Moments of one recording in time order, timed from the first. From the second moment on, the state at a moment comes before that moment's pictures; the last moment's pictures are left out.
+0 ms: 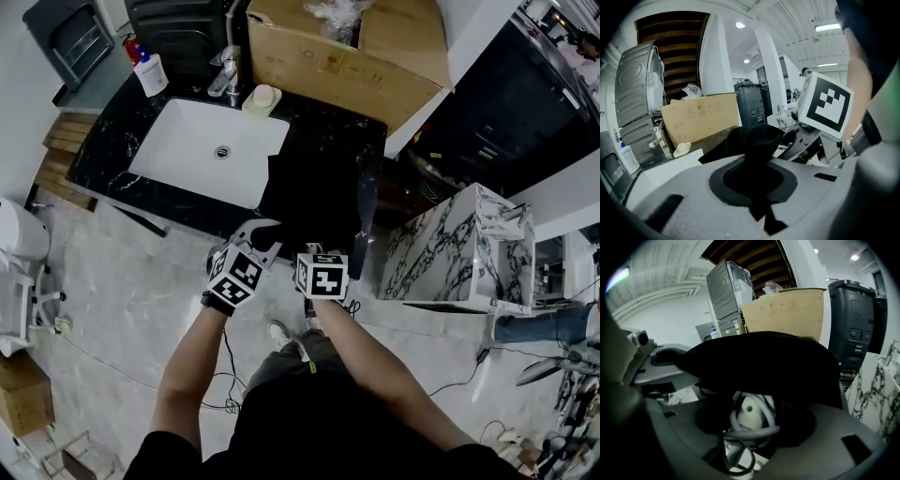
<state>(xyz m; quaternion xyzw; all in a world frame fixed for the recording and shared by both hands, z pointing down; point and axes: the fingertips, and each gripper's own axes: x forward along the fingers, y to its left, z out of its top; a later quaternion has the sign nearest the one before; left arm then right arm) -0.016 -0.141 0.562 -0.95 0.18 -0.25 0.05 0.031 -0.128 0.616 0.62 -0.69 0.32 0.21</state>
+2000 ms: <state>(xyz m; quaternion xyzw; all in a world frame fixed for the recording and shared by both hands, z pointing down) 0.006 -0.161 0.554 -0.95 0.22 -0.22 0.05 0.048 -0.140 0.613 0.60 -0.68 0.36 0.21</state>
